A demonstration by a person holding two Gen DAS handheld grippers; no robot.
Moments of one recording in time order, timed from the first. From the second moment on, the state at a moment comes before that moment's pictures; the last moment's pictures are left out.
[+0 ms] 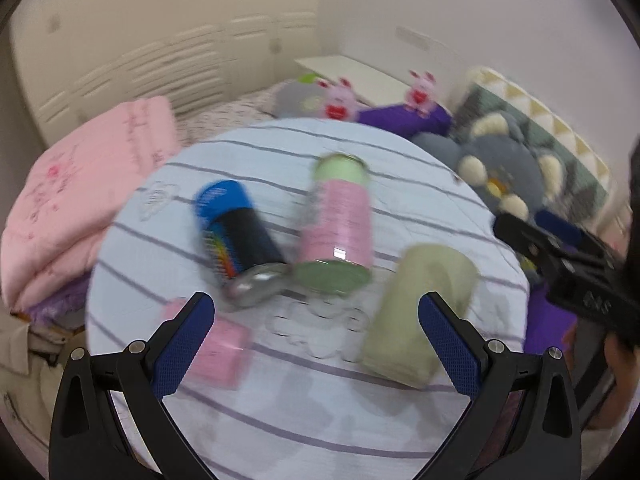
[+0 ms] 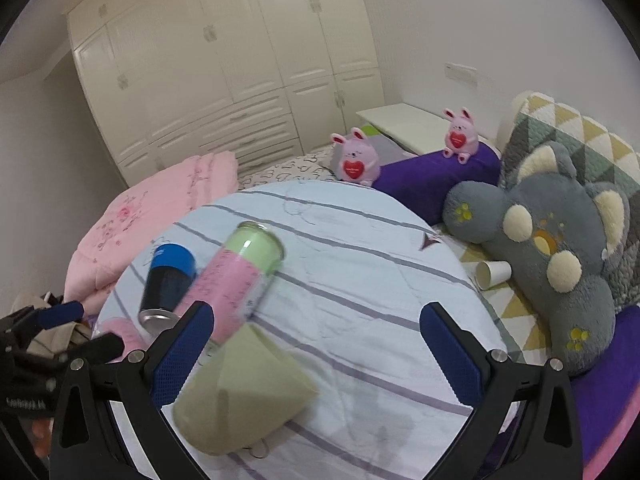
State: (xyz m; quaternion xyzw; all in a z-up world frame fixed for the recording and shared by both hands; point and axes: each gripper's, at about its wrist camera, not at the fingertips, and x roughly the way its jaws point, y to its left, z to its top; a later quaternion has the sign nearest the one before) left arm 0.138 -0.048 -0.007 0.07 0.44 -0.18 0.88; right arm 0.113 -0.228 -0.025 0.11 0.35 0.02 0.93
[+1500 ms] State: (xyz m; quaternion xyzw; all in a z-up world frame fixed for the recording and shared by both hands) left arm 0.180 -0.181 -0.071 0.00 0.49 -0.09 0.86; right arm 0.146 -0.309 -0.056 0.15 0.42 0.08 0.89
